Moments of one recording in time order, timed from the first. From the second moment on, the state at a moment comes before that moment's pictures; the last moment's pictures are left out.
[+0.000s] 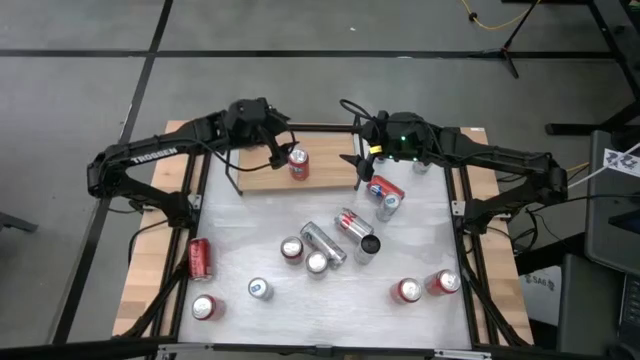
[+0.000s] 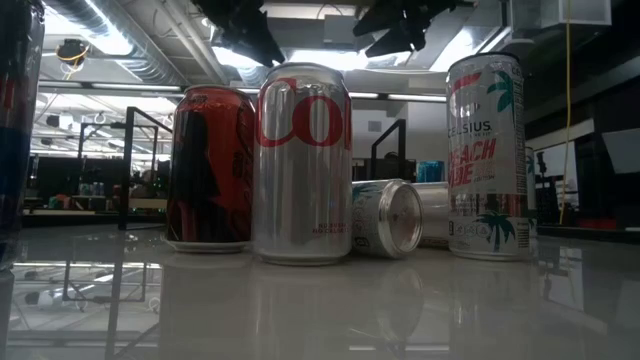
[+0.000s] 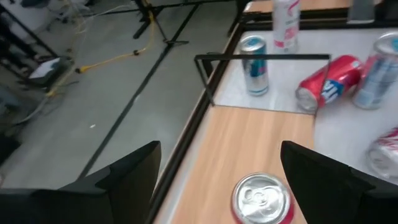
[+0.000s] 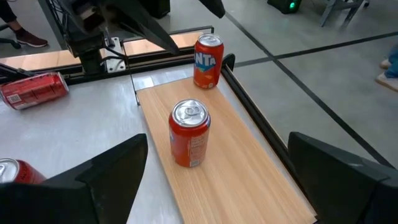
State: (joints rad) left arm 0.39 1.28 1.24 -0.50 -0.20 0.21; right arm -0.24 1.34 1.28 -0.38 0.09 0.00
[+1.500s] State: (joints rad) left arm 0.58 1.55 1.24 -0.60 0.35 0.51; right arm -0.24 1.34 1.28 -0.42 0.01 0.00
